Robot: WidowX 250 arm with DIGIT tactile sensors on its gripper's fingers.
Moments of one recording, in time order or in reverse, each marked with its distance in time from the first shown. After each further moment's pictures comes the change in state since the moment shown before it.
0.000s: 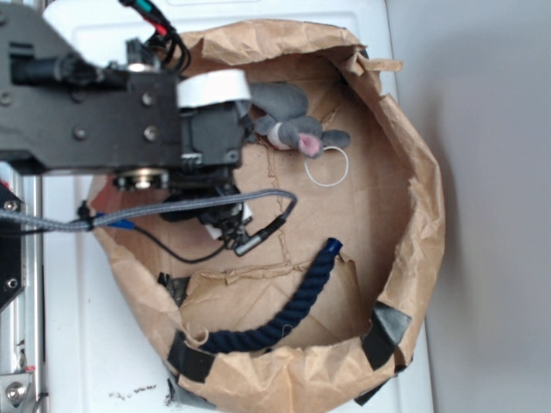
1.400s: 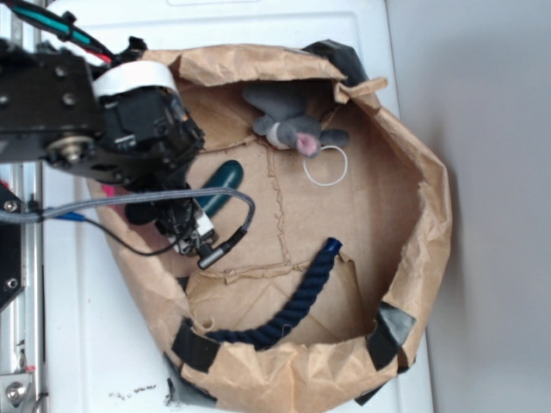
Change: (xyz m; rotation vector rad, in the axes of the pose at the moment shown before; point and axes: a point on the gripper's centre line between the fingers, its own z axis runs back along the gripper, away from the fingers) arm -0.019 0.007 -0.013 -0.161 0.036 0.057
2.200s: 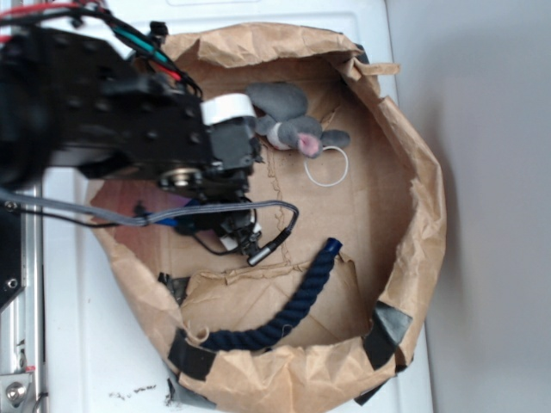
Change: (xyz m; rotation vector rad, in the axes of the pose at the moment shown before) arm 0.023 -0.015 -0.048 0.077 0.024 0.024
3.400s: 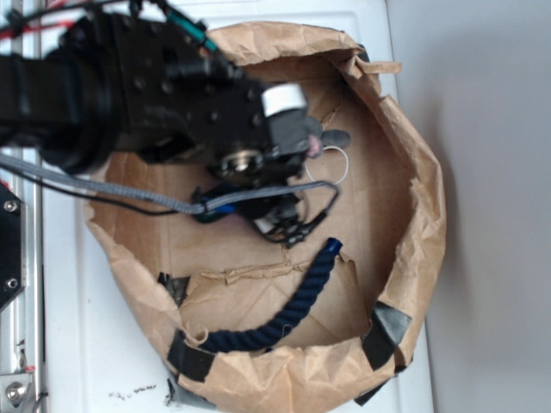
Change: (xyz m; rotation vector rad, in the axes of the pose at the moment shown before) arm 0.035 -0.018 0.042 -0.036 -0.046 -0.021
